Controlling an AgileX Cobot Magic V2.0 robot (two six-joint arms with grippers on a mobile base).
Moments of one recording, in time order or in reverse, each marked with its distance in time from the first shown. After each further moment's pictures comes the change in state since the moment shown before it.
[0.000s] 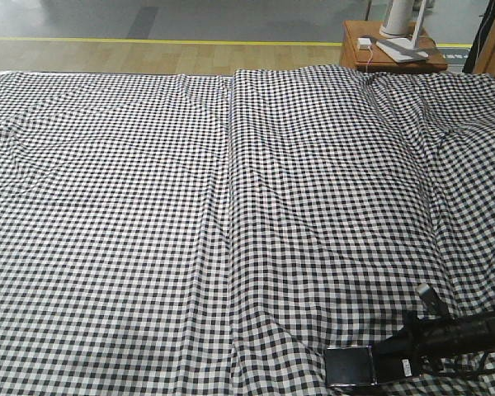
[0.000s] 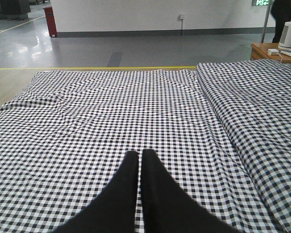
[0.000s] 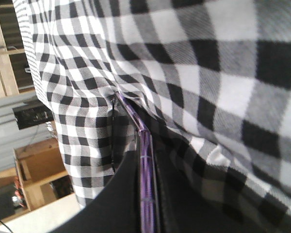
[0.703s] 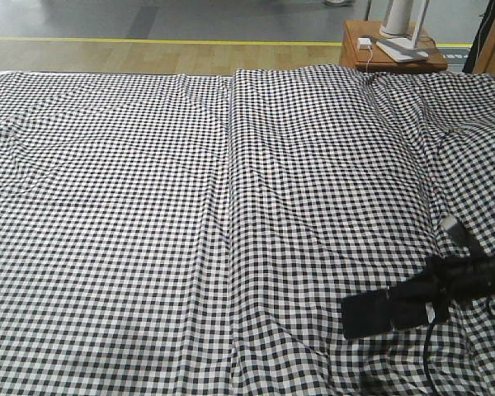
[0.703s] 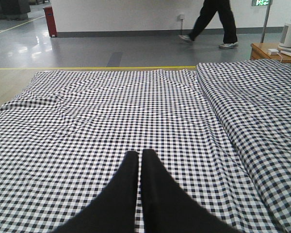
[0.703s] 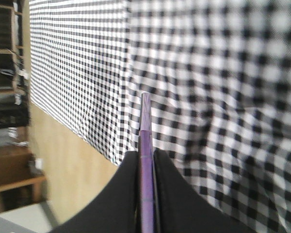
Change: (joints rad) left arm 0.000 0.000 0.000 0.000 0.000 0.000; right arm 0.044 -0.571 0.290 -0.013 -0.002 -0.013
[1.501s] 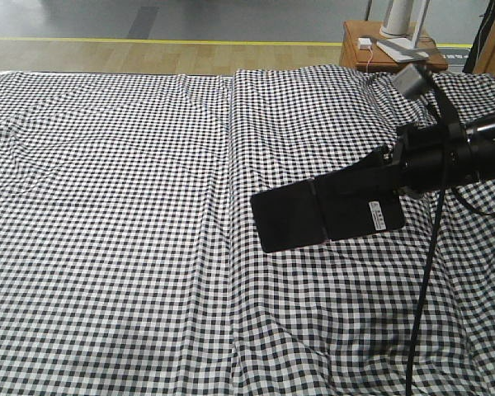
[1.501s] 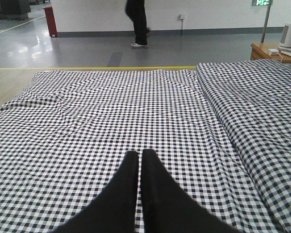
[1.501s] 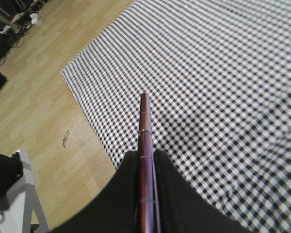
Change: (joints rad) left arm 0.000 0.000 0.000 0.000 0.000 0.000; right arm 0.404 -0.750 0.017 0.072 0.063 0.093
